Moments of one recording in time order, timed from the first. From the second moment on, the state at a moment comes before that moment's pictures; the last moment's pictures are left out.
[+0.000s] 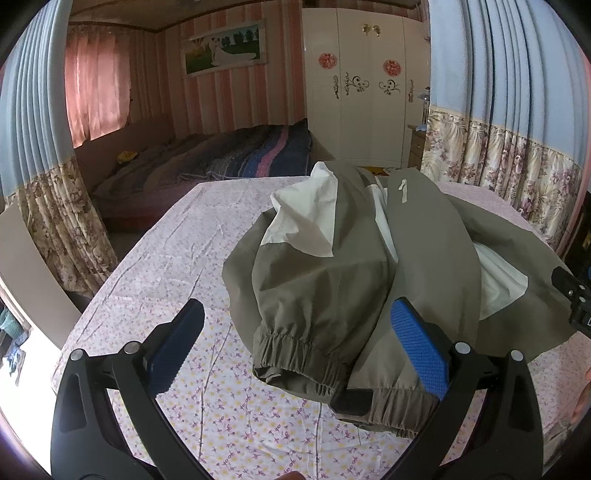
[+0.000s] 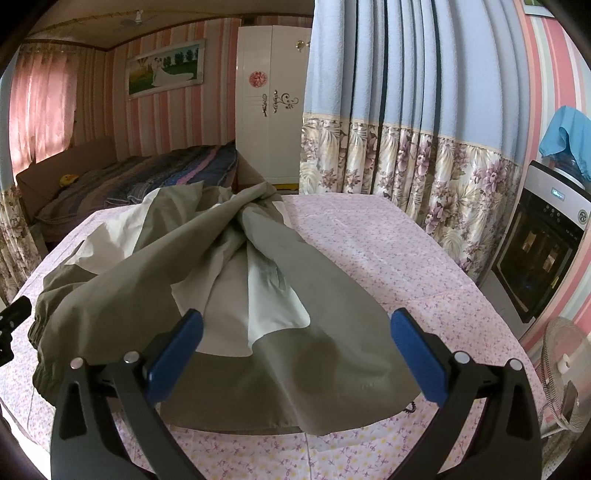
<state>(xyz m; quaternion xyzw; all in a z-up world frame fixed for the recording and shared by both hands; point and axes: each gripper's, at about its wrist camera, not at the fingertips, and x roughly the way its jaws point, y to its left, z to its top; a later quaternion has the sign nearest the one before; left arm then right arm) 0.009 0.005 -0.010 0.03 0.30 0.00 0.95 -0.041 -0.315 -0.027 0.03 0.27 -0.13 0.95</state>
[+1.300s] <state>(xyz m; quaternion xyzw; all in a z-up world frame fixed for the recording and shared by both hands) 0.010 0.005 -0.001 0.03 0.29 0.00 0.96 -0.037 -0.327 -0.016 0.02 0.27 -0.14 0.95</state>
